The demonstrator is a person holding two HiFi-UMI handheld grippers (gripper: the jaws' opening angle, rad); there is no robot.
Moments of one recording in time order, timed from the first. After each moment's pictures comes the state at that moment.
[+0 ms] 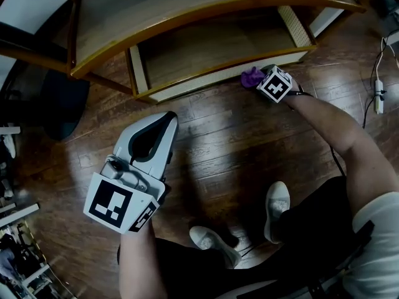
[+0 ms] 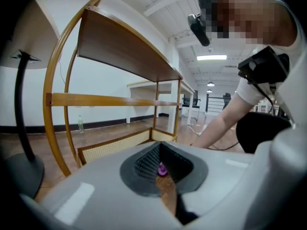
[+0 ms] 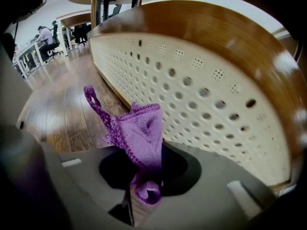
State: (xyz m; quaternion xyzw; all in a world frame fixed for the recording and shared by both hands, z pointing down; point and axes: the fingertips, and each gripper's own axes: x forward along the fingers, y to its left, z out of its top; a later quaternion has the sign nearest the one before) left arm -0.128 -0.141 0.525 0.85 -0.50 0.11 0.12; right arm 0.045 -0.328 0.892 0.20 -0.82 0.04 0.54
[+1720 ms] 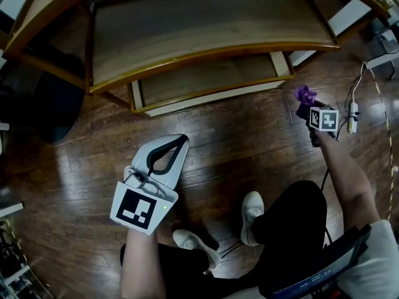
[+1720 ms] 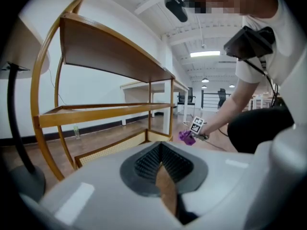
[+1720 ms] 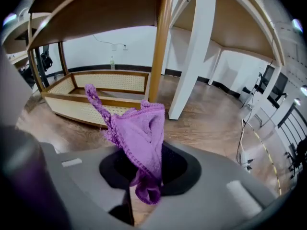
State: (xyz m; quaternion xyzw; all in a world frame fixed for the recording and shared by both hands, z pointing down) left arm -0.093 -0.131 0.520 0.87 -0.47 0.15 0.10; right arm 0.326 -0.359 0.771 0.50 -0.73 0.21 0.41
